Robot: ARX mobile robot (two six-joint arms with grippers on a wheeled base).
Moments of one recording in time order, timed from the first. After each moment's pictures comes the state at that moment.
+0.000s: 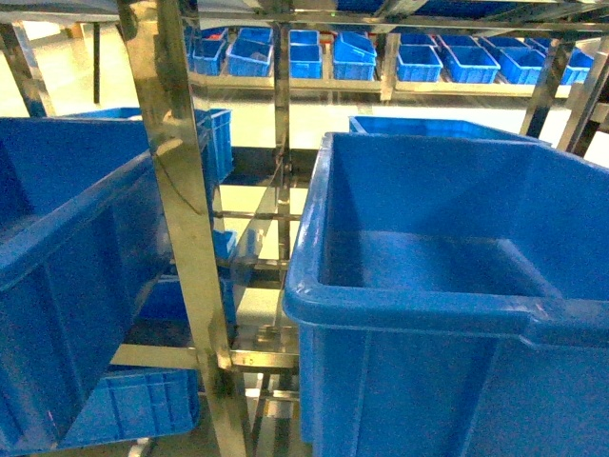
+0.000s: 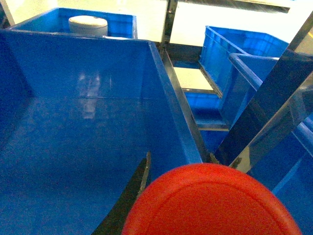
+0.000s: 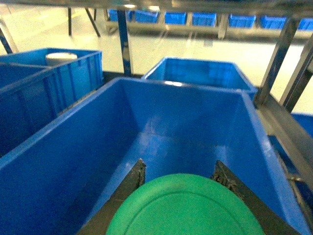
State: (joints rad) left arm 0.08 1.00 0.54 0.13 0.20 -0.07; right arm 0.06 1.03 0.45 0.44 -0.11 -0.01
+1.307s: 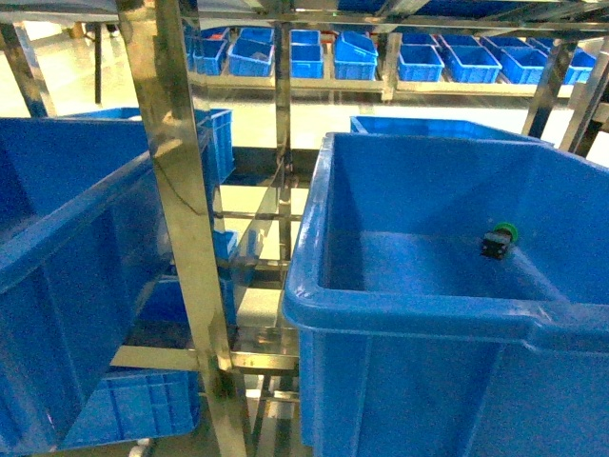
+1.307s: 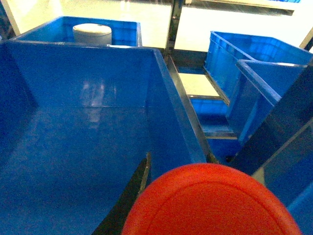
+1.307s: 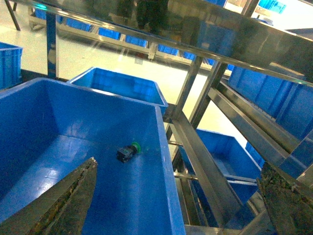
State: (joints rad) left arm 0.08 1.12 0.57 0.25 0.19 -0.05; right arm 0.03 0.62 0.37 0.20 0.13 -0.25
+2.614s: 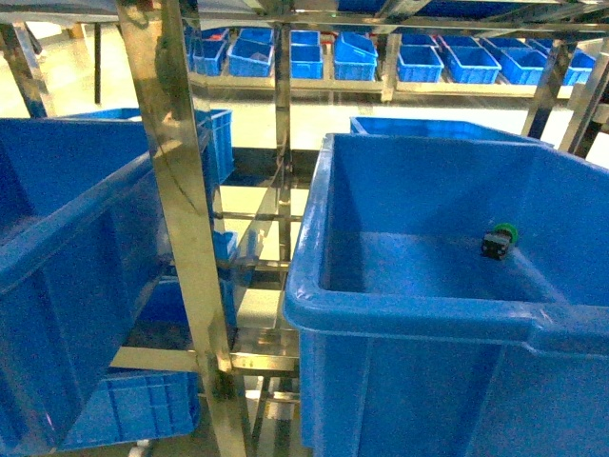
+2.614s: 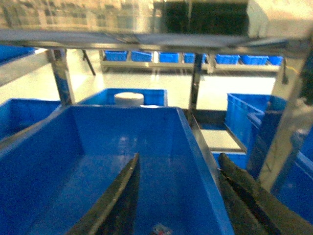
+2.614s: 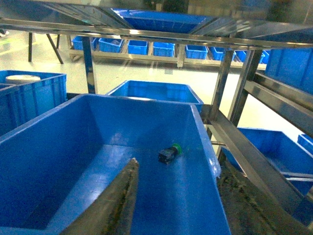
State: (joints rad) left arm 0.01 0.61 0.30 0.31 -0.01 -0.02; right arm 0.00 0.53 0.24 0.28 0.00 -0.05
